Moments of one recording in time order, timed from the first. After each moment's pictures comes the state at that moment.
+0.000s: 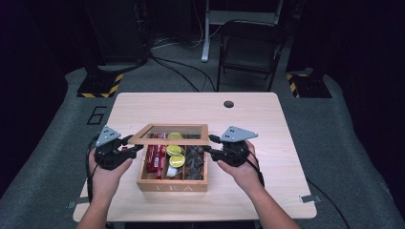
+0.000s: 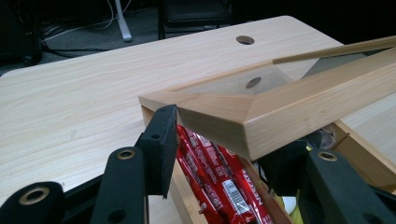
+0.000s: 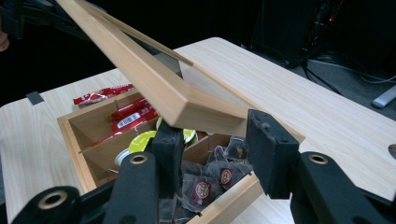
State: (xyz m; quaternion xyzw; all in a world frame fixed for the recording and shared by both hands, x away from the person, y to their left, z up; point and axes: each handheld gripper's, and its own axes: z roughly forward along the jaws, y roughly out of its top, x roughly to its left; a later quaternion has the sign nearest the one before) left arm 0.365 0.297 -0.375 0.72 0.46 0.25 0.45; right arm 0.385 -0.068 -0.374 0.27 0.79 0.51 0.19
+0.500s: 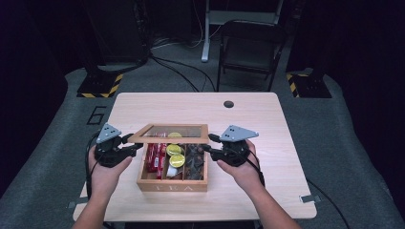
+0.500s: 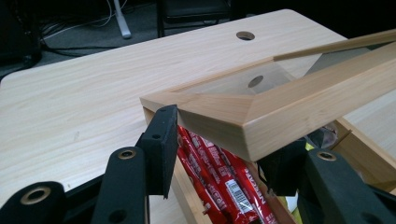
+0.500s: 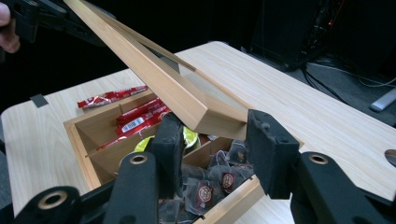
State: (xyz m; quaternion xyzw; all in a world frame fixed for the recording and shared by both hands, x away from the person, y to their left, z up) left arm 0.370 0.298 -0.367 0.74 0.45 0.24 0.44; right arm 0.381 -0.066 -0.364 0.27 0.79 0.51 0.19
